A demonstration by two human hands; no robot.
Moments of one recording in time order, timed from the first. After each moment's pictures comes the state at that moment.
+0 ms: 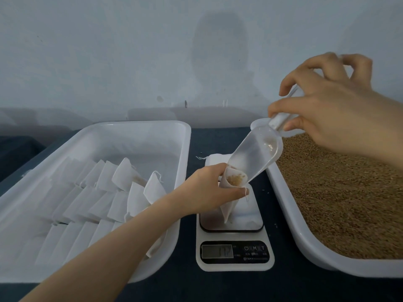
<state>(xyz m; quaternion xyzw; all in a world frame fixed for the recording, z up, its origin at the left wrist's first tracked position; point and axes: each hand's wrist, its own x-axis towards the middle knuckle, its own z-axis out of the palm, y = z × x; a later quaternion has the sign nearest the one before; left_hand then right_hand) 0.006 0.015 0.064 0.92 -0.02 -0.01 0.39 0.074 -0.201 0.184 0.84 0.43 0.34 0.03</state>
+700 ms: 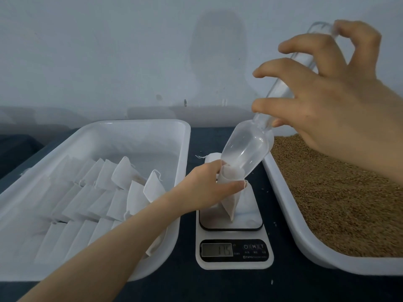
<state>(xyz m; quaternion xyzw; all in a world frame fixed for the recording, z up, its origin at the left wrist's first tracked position) 0.006 0.016 0.067 0.92 -0.01 -0.01 0.40 0.048 -0.191 0.196 0.73 0.48 0.46 0.13</state>
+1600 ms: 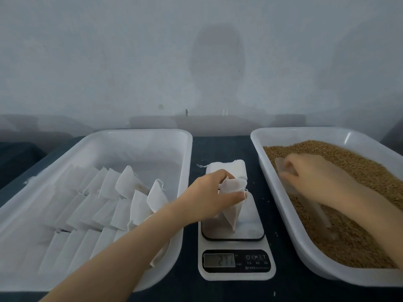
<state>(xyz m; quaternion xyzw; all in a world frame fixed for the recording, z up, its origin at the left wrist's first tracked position) 0.003 0.016 0.068 0.92 -0.01 -0.01 0.40 0.077 -0.199 0.112 0.98 0.20 0.02 -0.06</state>
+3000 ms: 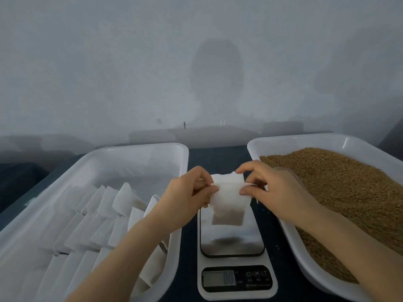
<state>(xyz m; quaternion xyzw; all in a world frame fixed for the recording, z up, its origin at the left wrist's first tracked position) -0.002 0.041 0.084 0.88 -0.04 0.12 0.46 0.067 -0.166 0.091 0.84 0.39 0.06 -0.36</state>
